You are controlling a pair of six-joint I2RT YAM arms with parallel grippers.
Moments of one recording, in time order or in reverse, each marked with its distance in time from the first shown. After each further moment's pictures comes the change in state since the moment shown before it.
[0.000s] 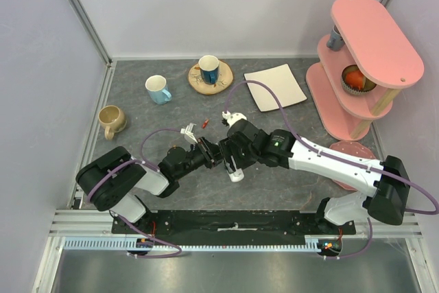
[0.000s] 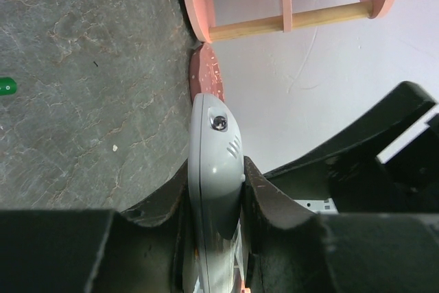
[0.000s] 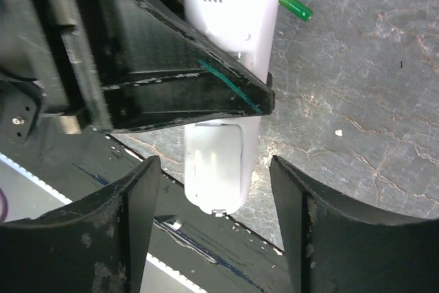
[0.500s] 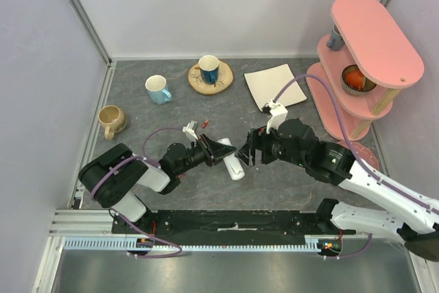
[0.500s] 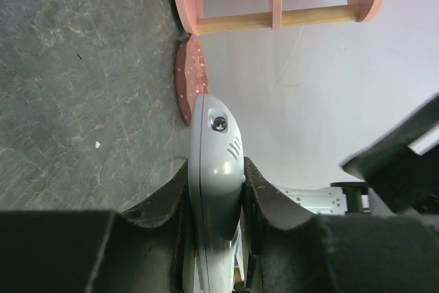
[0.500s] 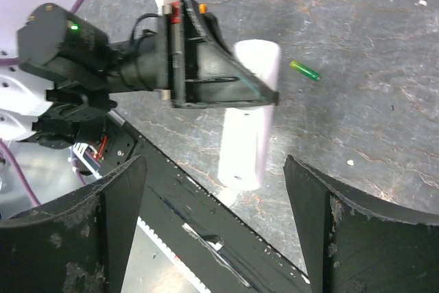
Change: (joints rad) left arm 0.033 0.036 0.033 0.005 0.064 -0.072; right arm -0.063 -0.402 -0.108 0.132 -0.047 0.045
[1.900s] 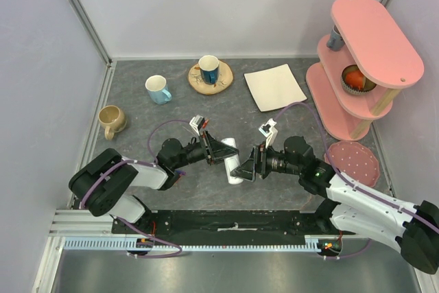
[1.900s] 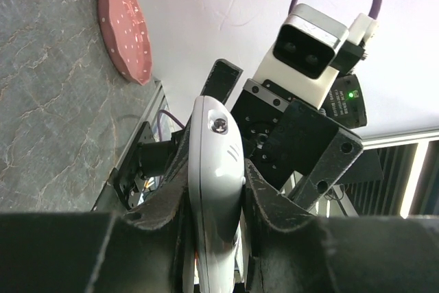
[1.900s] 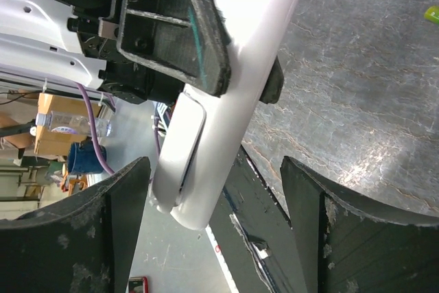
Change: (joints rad) left arm 0.042 -0.090 0.051 0.001 0.285 -0.072; right arm -0.188 -0.093 -0.584 0.699 -0.535 0.187
